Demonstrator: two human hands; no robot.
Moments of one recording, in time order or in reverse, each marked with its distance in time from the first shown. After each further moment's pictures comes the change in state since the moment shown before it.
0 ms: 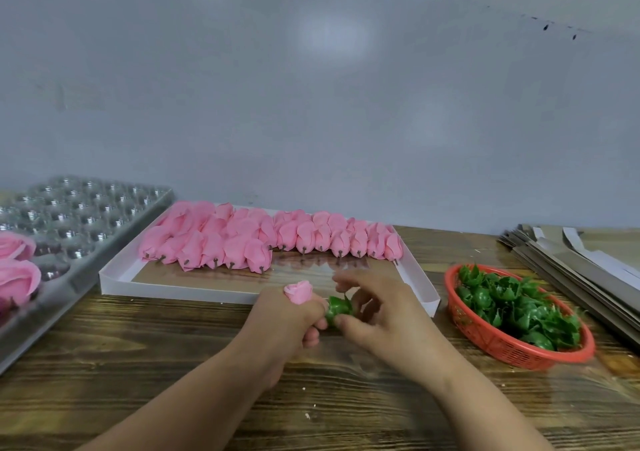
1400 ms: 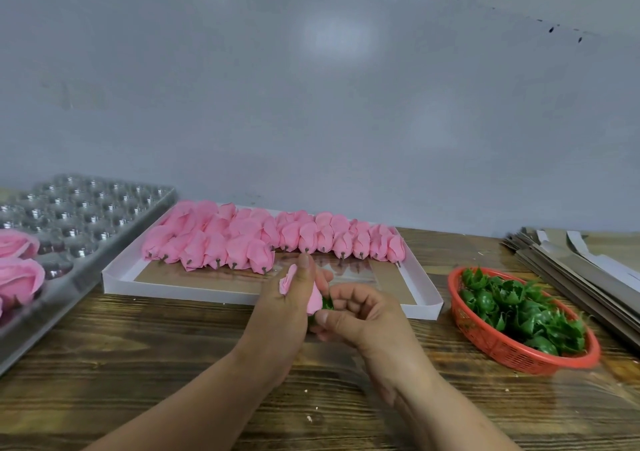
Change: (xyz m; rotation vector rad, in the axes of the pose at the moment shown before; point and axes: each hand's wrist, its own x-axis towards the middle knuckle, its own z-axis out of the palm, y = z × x) left_hand -0.001 -0.005 0.003 -0.196 -0.013 0.395; right_hand -0.001 -0.021 0.030 0.875 0.086 0.354
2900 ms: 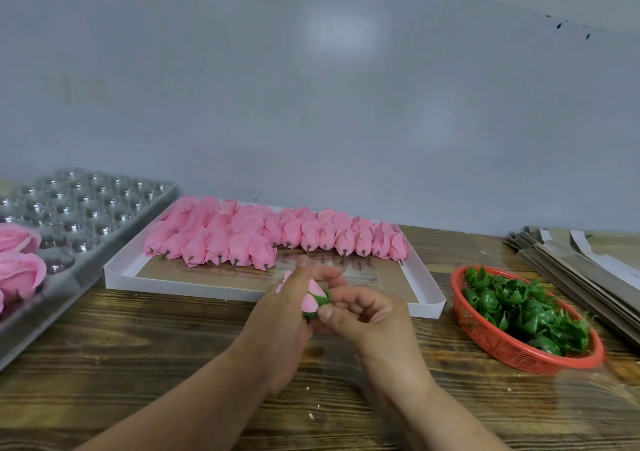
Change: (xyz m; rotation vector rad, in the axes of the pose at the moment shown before) left_hand -0.001 0.000 -0.004 -0.286 -0.118 -0.212; right_hand -0.003 0.006 0.006 0.095 0.067 -0.103
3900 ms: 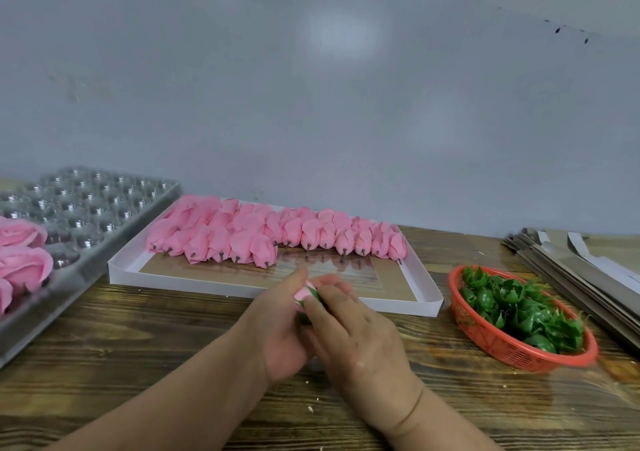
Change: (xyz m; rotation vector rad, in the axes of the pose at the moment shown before) left_hand 0.006 0.005 -0.003 -0.295 0.033 -0.415; right_hand -0.006 0.014 -0.006 -1.422 -0.031 -1.109
